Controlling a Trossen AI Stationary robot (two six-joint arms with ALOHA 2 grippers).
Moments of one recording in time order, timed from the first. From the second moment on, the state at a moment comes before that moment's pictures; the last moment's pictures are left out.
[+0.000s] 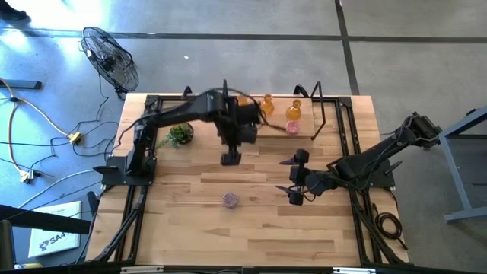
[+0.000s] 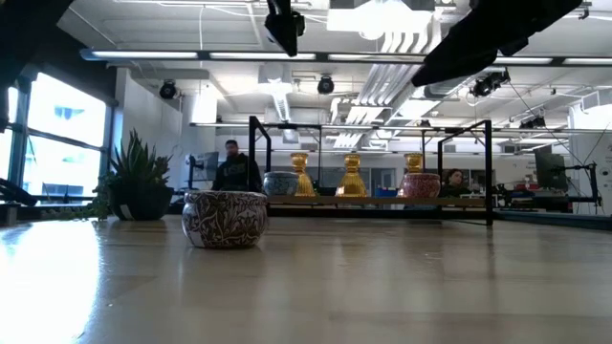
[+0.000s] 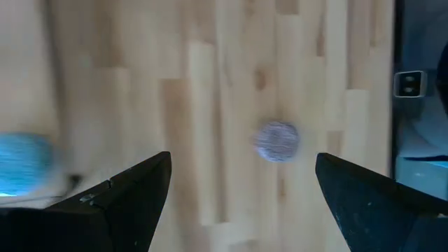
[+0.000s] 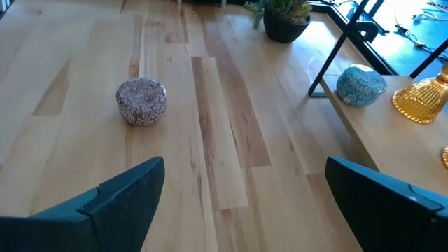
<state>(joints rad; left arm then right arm) 0.12 1.99 2.30 -1.57 0.26 0.12 0.44 1.21 0.72 -0.15 0.59 0.25</state>
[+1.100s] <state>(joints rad) -0.35 2.03 1.76 -1.32 -0.14 -0.71 0.80 1.21 0.72 -0.18 0.70 0.34</state>
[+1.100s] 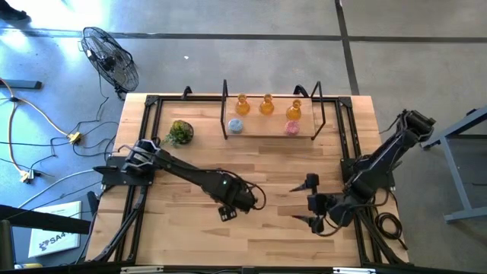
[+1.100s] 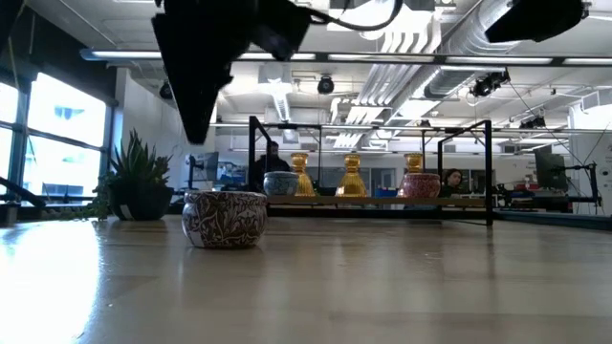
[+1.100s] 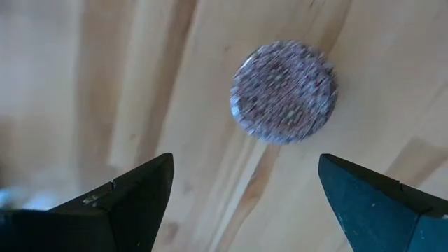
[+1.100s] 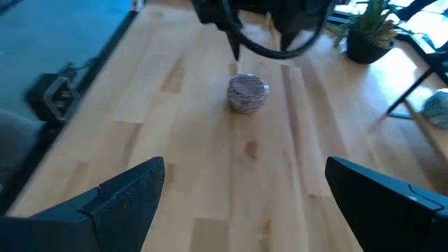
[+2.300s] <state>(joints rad) -0.32 2.05 1.74 -1.05 -0.17 -0.87 0.93 1.21 0.72 -0.12 0.78 0.37</state>
